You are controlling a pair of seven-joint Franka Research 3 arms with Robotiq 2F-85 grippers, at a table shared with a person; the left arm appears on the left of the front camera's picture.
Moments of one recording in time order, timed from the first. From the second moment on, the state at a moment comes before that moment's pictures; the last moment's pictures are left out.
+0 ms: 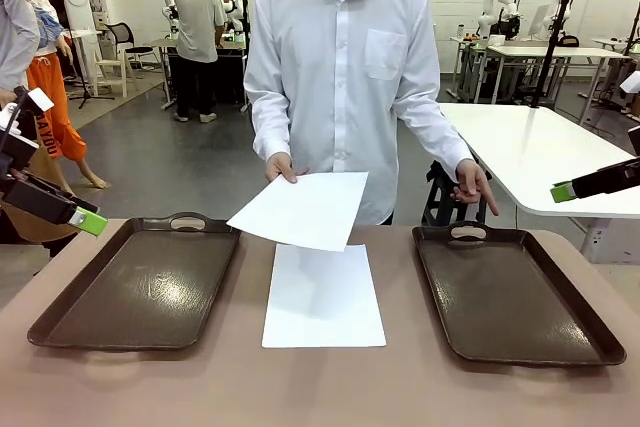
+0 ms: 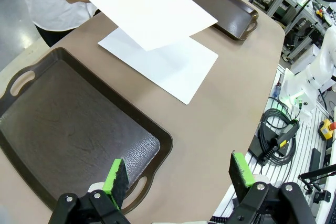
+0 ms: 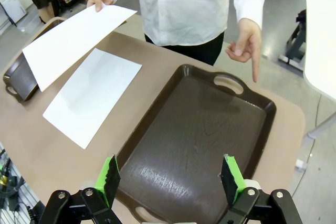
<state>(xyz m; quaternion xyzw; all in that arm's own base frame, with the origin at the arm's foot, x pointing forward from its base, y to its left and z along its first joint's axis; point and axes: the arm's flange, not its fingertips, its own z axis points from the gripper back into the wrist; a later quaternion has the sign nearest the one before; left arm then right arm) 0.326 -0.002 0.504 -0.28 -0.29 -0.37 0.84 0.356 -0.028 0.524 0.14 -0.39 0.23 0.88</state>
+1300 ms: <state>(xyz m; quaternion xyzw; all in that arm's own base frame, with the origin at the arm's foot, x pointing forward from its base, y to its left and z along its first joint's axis) 0.326 -0.003 0.503 -0.28 -0.29 -0.37 0.84 0.479 0.104 0.410 0.52 -0.14 0.08 0.84</state>
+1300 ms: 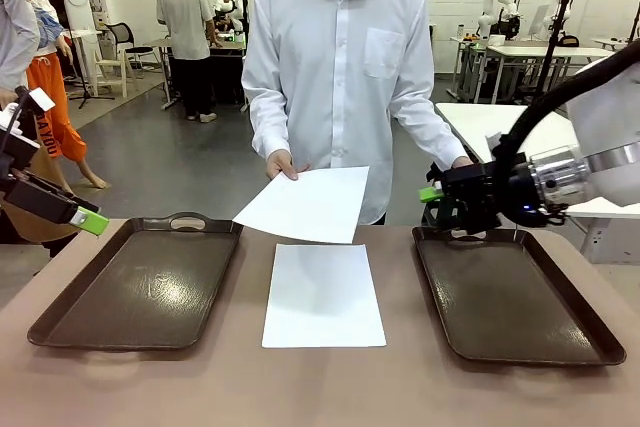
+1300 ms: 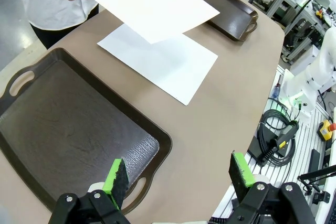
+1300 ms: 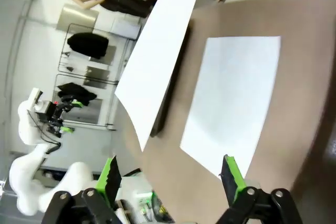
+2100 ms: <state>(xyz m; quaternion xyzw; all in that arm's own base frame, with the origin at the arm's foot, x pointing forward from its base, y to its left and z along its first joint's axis) 0.326 -0.003 0.503 -0.28 -0.29 -0.37 0.84 0.533 0.194 0.380 0.58 -0.08 0.05 0.81</state>
